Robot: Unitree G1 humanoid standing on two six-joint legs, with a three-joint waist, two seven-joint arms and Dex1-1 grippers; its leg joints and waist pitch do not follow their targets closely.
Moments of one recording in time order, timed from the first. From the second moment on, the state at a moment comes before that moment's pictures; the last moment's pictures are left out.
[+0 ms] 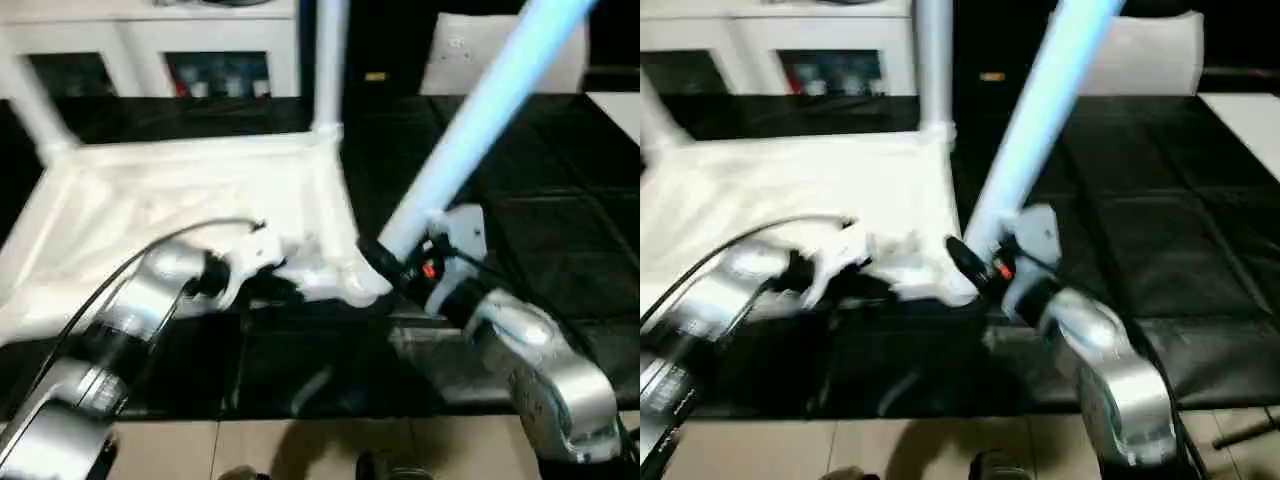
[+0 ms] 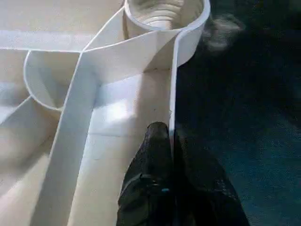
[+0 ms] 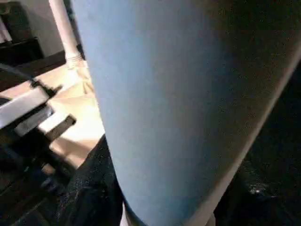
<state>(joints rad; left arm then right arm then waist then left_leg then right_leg) -0.50 0.52 -0.33 0.31 -0.04 0.25 -1.16 -0.22 -0.24 0.10 -0.34 0.35 0.62 0.42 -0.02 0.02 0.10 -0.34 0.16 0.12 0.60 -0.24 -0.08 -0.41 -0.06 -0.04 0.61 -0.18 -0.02</state>
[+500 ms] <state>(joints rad) -0.41 0.54 -0.32 0.16 -0.04 0.28 -1.13 -0.32 -0.35 0.19 -0.14 0.34 0.61 0.62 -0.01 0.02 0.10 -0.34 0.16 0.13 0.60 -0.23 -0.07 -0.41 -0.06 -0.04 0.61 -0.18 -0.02</state>
